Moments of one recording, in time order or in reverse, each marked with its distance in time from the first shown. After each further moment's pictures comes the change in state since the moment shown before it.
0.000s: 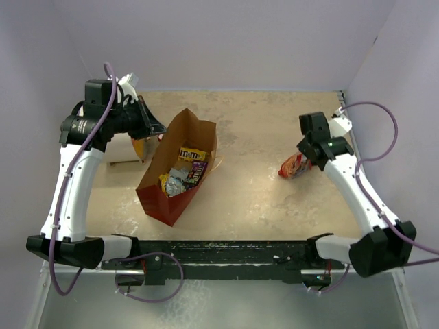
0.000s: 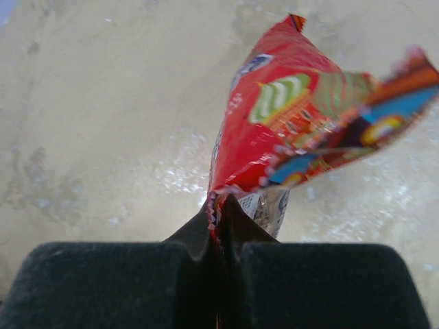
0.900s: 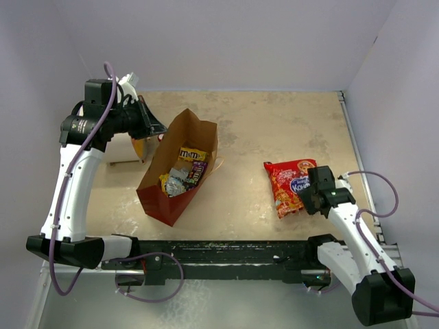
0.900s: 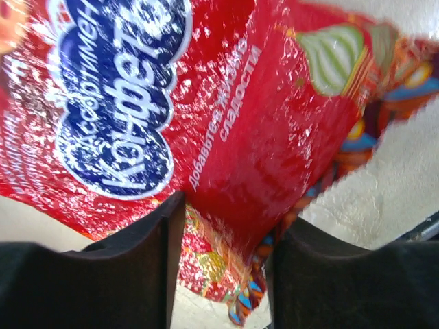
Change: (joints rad) left arm 0.000 0.000 0.001 0.001 0.011 0.000; right arm -0.108 -0.384 -0.635 -0.020 -0.296 0.305
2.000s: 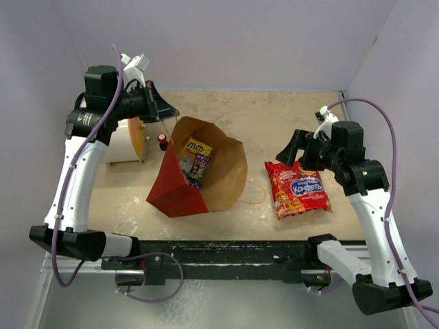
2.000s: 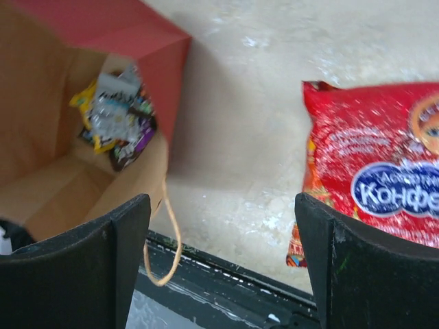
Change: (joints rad) left arm -0.009 0.050 0.029 0.248 0.222 0.115; right arm 0.015 0.090 0.672 -0.089 -0.549 -0.860
